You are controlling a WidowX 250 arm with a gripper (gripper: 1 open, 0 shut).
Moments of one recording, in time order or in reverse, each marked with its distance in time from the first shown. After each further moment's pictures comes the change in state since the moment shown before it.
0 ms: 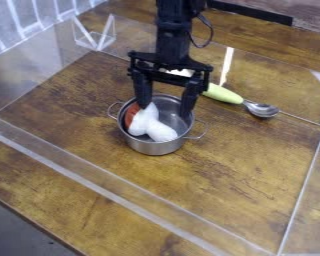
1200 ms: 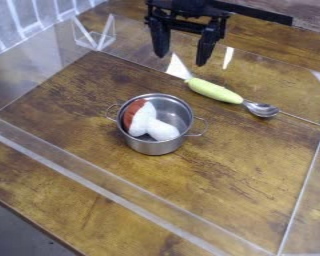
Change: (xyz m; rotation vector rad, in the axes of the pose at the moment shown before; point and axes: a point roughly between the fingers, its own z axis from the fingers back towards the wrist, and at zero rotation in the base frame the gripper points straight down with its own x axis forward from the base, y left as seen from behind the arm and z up) arm 0.044 0.001 0.063 0.003 -0.158 -0.040
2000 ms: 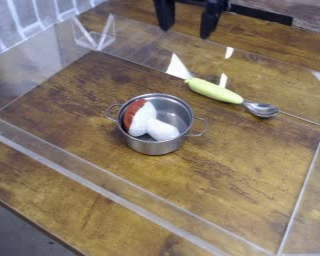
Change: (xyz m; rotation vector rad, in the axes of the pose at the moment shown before) arm 0.021 0.014 0.028 -0.017 -0.088 -0.069
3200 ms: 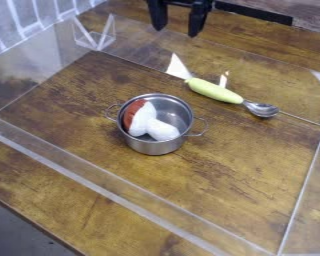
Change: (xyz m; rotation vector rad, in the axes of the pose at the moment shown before) arm 0.031 0.017 -0.025 -0.019 0.029 -0.032
